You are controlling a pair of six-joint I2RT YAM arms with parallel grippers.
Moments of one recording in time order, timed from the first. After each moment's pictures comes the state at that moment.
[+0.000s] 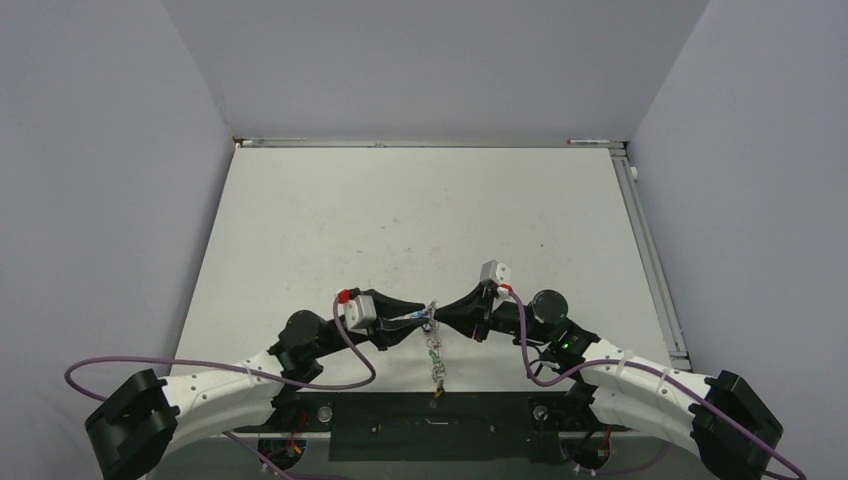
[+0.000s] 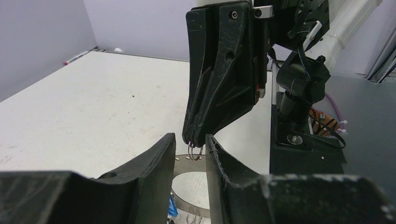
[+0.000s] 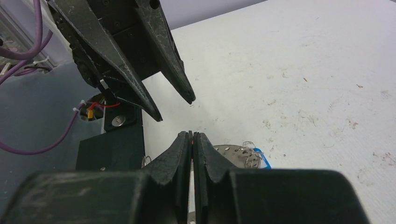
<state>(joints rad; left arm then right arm) -0.93 0.91 0.16 0.97 0.35 -0.10 0.83 0.89 0.26 0.67 -0.51 0.22</state>
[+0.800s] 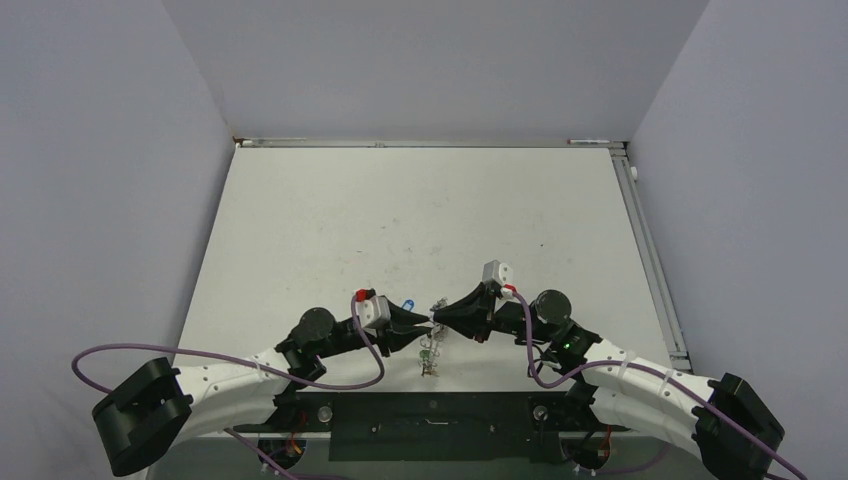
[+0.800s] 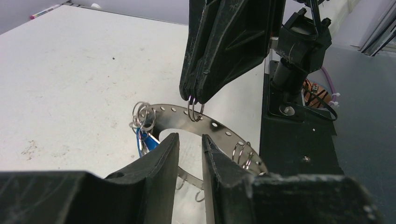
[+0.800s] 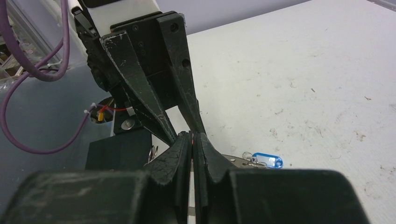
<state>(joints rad) -0.94 0.96 0.15 0.90 0.37 -0.12 0.83 0.87 0.27 0.68 -0.54 0.23</state>
